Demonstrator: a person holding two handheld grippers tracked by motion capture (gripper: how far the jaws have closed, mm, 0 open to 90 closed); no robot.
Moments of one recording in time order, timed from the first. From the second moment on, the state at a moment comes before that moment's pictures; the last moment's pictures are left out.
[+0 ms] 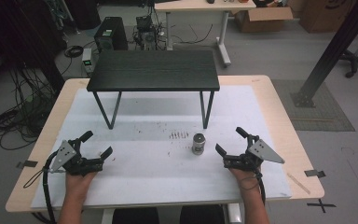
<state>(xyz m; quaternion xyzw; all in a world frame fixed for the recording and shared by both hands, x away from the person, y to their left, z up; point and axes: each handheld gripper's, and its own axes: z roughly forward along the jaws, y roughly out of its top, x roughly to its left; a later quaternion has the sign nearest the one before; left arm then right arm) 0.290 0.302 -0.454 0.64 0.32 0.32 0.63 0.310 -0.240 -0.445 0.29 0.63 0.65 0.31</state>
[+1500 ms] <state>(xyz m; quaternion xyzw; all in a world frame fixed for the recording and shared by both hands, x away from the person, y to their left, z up) 0.290 0.302 -0.454 0.64 0.32 0.32 0.63 0.347 -0.194 -0.424 0.25 0.76 0.58 0.17</state>
